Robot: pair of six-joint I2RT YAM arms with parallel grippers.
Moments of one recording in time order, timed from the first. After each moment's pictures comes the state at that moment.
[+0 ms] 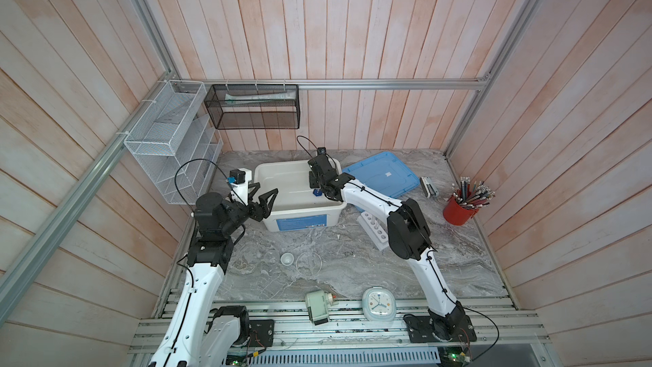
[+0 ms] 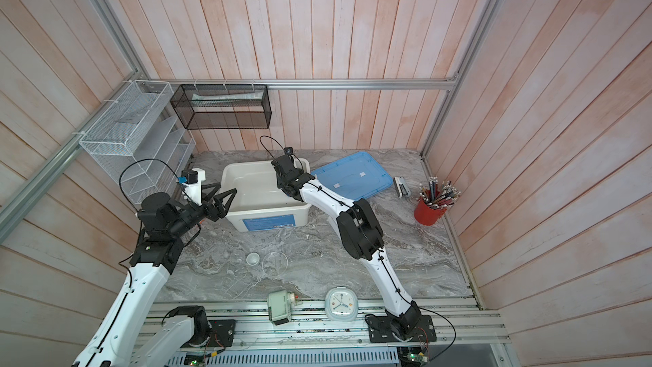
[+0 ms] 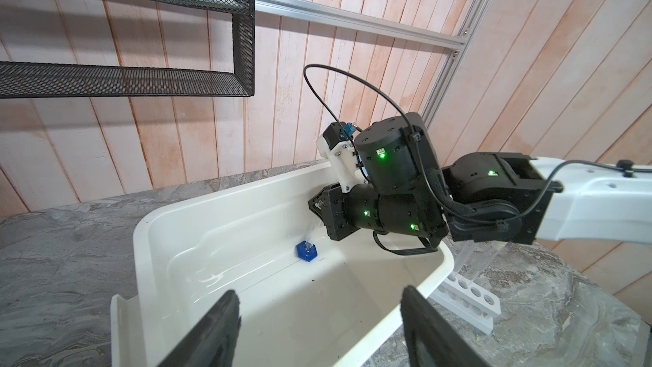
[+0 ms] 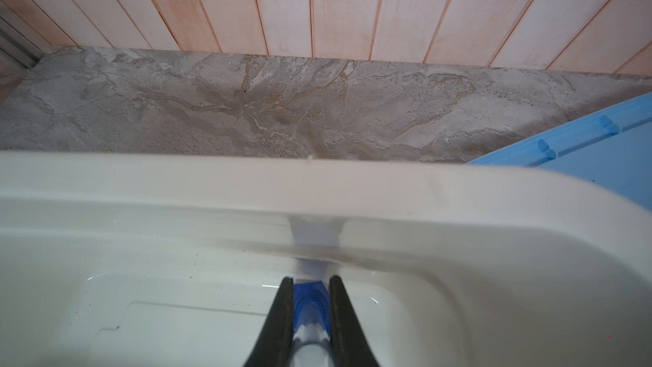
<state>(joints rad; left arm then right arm) 0.02 0.90 0.75 -0.01 0.59 -0.07 0.77 2.36 2.06 -0.36 0.40 0.42</state>
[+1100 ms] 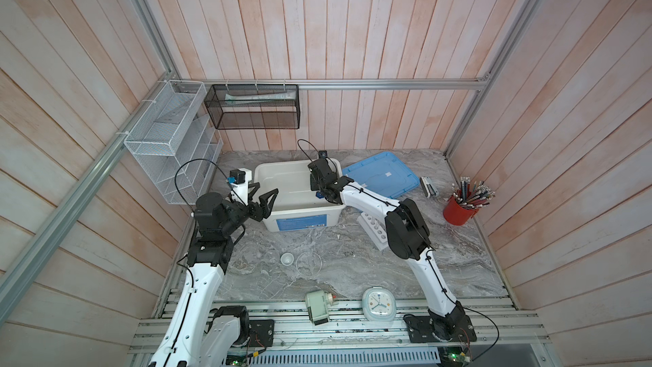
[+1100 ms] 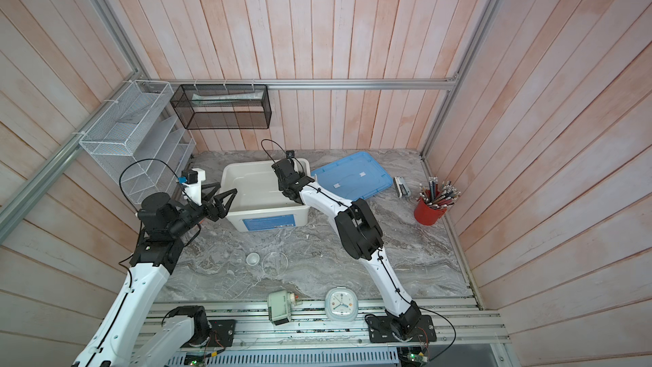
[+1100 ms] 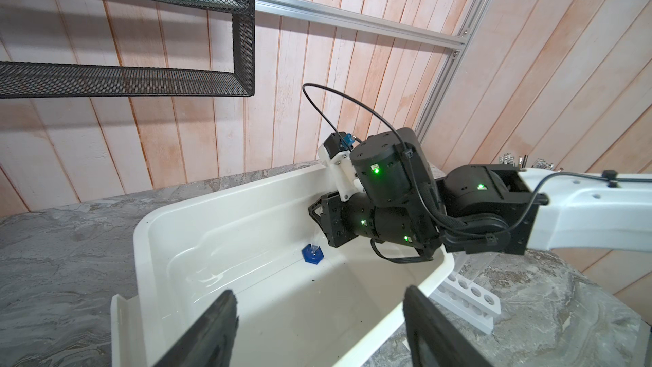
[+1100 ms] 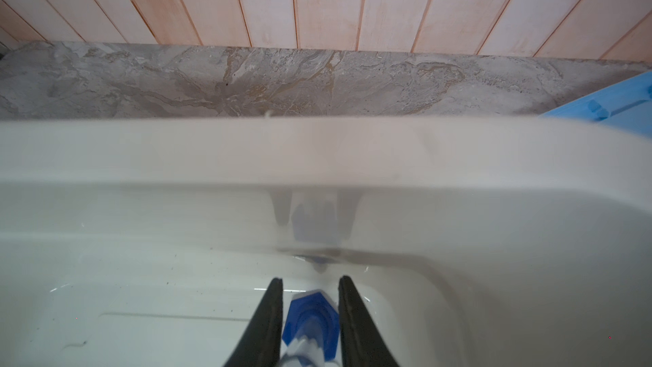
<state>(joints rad) 0.02 0.90 0.75 -0.01 0.59 -0.07 0.77 2.37 2.01 -0.32 0.43 0.43</state>
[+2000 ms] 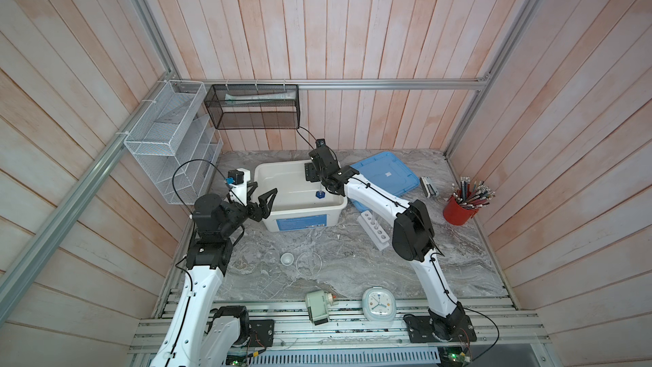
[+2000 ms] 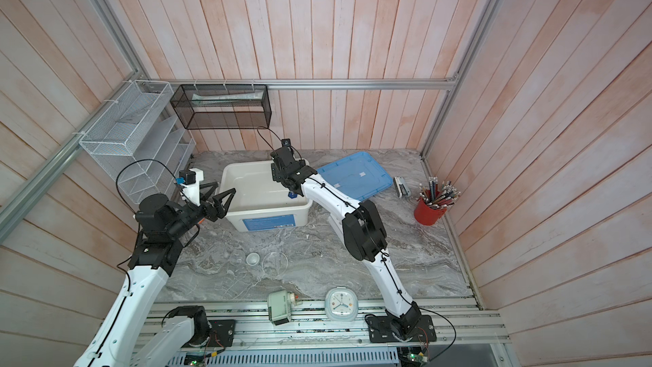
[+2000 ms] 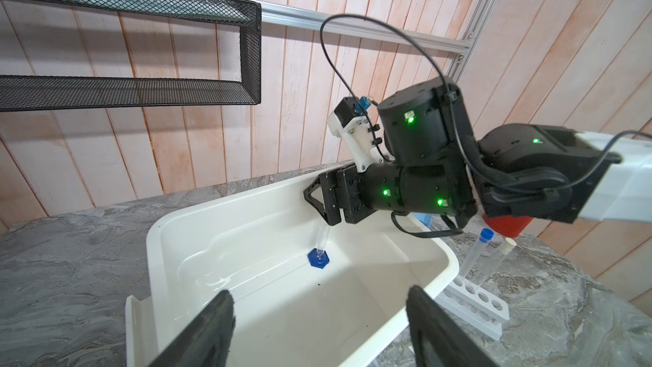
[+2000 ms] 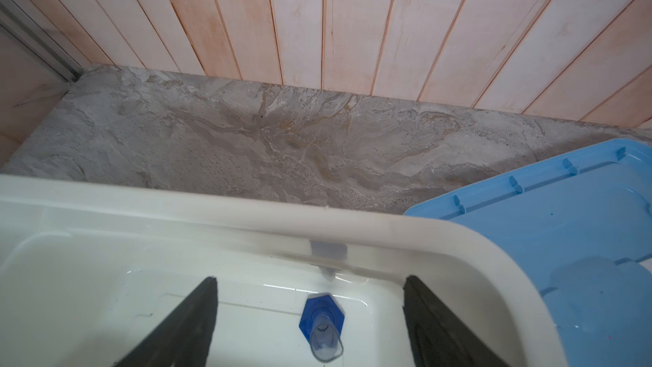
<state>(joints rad) 0.02 0.87 0.75 -0.02 0.56 -0.06 0.77 2.30 2.16 -0.46 0.38 0.36</state>
